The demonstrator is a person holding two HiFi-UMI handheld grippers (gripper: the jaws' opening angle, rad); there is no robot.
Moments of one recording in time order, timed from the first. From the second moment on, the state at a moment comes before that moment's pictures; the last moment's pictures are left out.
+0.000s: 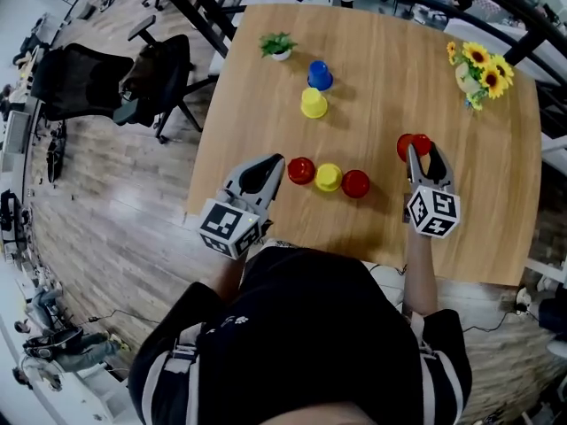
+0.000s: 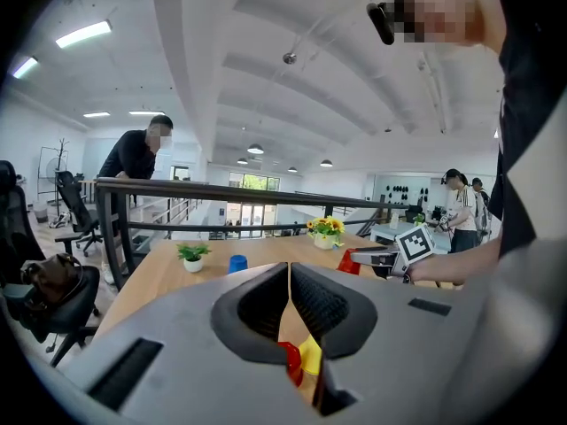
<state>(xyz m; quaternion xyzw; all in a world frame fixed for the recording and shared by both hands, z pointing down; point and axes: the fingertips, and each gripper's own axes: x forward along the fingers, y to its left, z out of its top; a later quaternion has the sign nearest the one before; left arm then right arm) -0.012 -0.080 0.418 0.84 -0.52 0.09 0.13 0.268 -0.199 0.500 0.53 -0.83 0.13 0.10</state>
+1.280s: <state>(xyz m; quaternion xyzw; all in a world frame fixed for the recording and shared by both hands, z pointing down) -0.094 -0.072 0.416 0.86 -0.50 0.06 0.13 0.033 -0.080 0.480 0.31 -0.93 0.10 0.19</state>
